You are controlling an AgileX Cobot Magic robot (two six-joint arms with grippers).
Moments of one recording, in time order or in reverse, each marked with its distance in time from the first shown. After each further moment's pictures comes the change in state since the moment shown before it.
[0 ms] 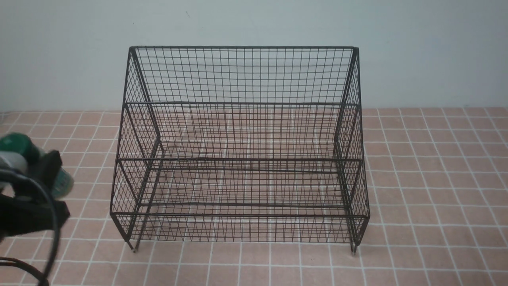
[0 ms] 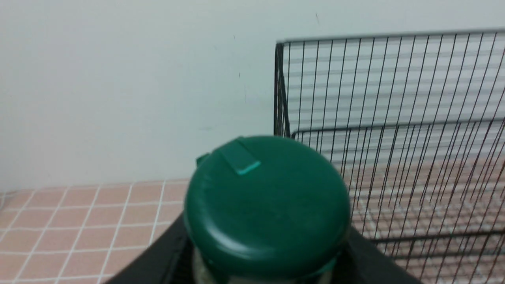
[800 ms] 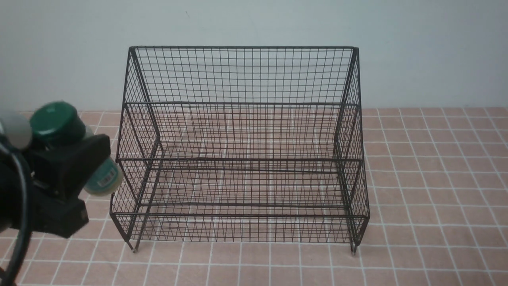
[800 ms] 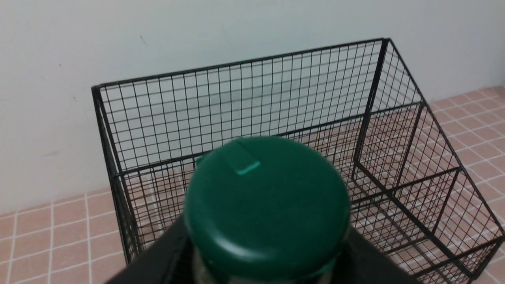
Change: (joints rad) right arm 0.000 0.000 0.000 0.000 0.000 0.000; left arm -0.405 -0.029 -0.321 0.187 0.471 -0.201
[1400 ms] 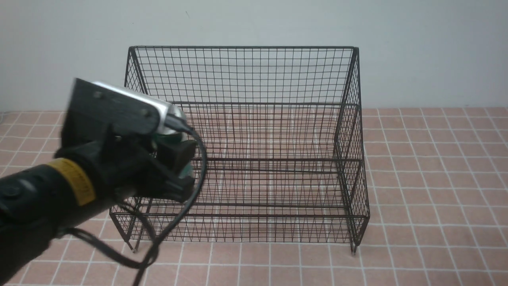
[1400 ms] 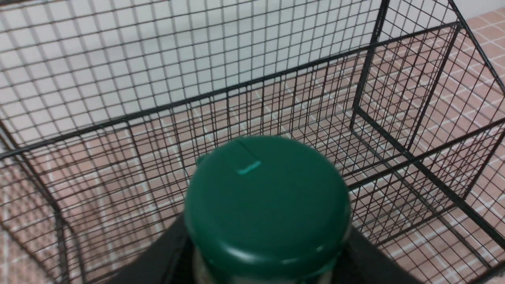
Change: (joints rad) right arm 0.000 0.000 0.000 0.000 0.000 0.000; left arm -0.001 0.506 -0.005 0.024 -0.354 -0.006
